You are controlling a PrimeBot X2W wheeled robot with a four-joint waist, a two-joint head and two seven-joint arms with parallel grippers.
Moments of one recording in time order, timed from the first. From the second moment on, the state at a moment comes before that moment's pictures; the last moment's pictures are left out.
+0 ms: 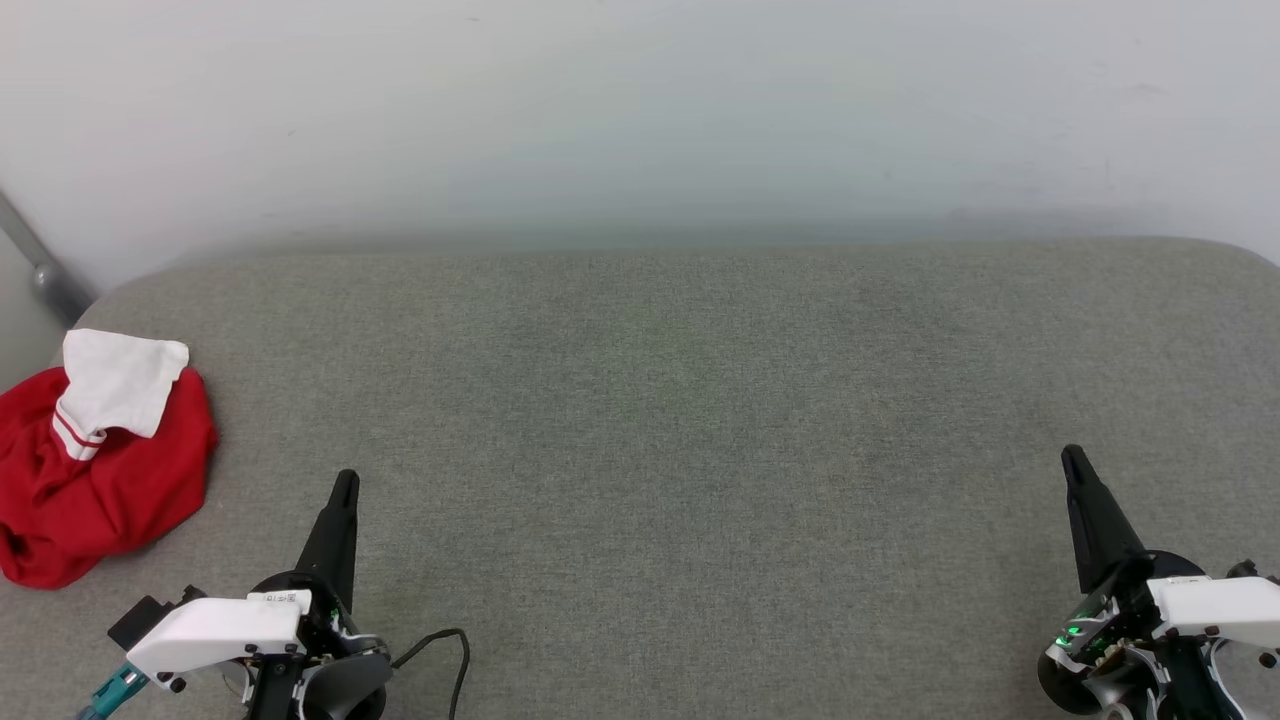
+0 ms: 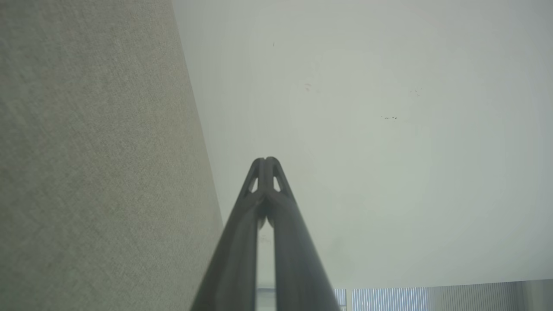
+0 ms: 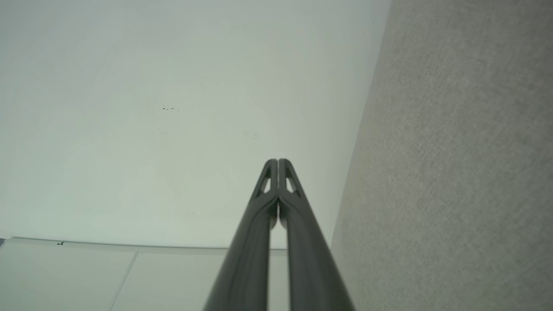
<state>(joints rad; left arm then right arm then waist) -0.11 0.05 0.11 0.25 -1.61 -0.13 0.11 -0.10 -0.05 -0.11 0.25 1.62 0.13 0.12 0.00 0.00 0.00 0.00</state>
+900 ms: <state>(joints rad) -0.07 0.05 0.11 0.26 -1.57 -0.13 0.08 -0.06 -0.05 -0.12 0.27 1.54 0.13 0.08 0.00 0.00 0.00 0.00</state>
